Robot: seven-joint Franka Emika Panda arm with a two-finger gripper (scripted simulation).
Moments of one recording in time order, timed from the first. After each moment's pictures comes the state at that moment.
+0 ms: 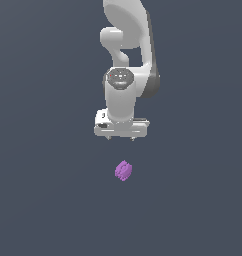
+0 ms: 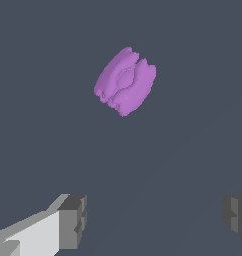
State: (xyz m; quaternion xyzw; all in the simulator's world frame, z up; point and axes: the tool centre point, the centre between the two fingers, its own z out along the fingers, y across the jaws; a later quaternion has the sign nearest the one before) arm -0.007 -0.001 0.146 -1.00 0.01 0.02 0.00
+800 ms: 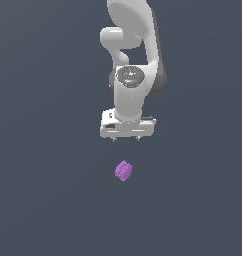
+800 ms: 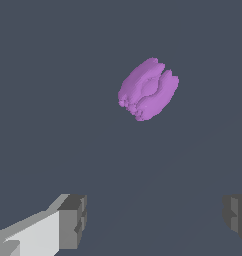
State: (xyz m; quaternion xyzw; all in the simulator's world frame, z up) arm -0.001 0.022 0.153 -1.00 -0.03 0.01 0.00
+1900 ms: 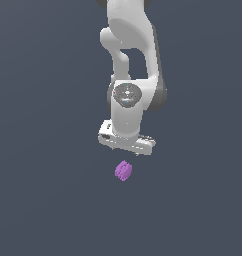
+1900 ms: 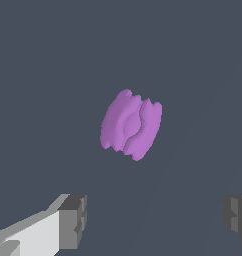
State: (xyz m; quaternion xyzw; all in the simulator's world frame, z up) arm 0.044 0.016 0.131 -0.99 0.13 0.01 0.00
